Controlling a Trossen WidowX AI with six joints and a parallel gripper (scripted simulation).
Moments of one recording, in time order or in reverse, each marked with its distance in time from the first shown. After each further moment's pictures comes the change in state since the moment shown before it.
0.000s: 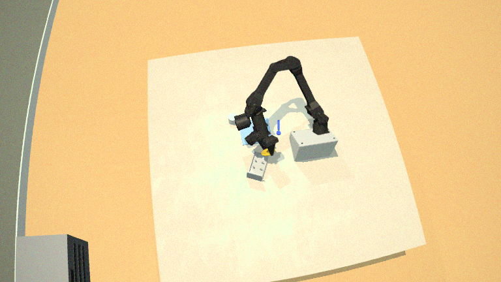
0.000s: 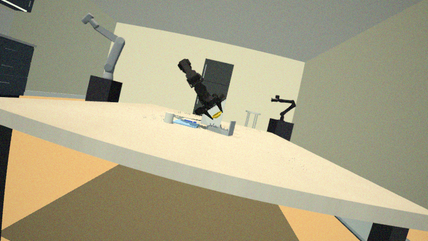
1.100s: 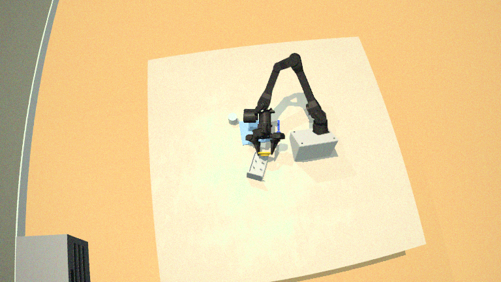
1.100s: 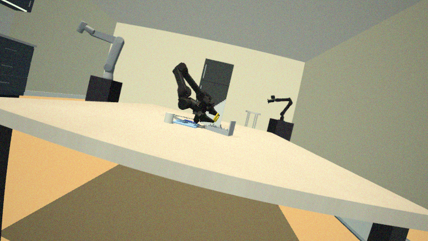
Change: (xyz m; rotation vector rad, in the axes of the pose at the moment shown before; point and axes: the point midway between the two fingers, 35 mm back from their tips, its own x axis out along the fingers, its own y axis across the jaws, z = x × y) arm 0.013 -0.029 -0.001 -0.673 -0.551 0.176
